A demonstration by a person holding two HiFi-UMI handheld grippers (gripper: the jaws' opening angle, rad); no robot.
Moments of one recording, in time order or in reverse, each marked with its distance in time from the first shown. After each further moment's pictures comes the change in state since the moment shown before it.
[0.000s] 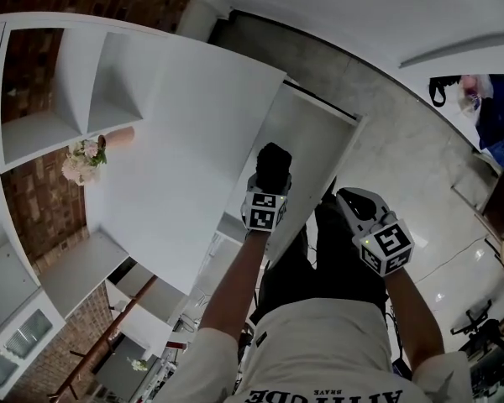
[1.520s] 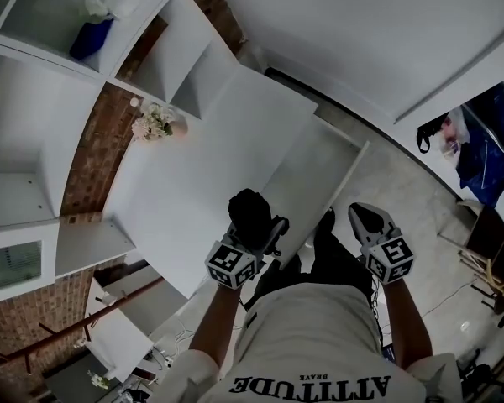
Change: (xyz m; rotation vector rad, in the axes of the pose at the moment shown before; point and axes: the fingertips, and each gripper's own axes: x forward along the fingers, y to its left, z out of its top) left arm -0.328 -0.058 0.051 0.009 -0.561 -0.222; right arm -0.098 0.127 0.048 -0.193 -0.175 -0.074
